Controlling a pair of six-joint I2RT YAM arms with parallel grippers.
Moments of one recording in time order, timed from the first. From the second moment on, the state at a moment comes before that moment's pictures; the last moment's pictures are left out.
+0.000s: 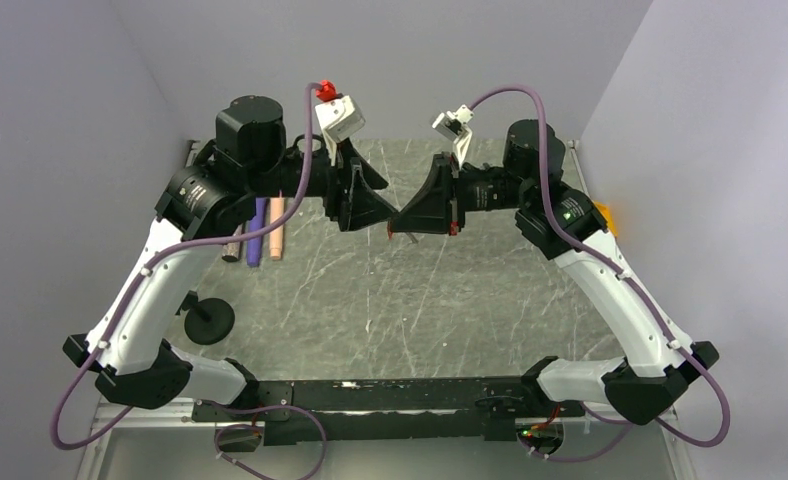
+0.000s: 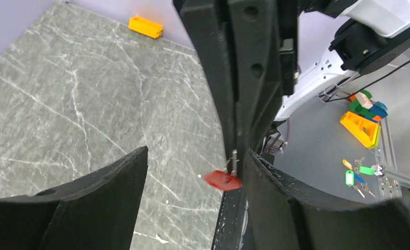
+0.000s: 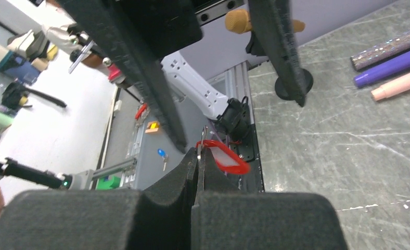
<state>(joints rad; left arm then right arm) -0.68 1.36 1.93 -0.83 0.67 -0.07 0.60 1.25 1.55 -0.41 -1.01 0.48</state>
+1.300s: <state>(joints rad) -0.50 1.23 1.58 0.06 1.00 -0.71 0.60 1.26 1.55 -0.03 -0.92 0.65</state>
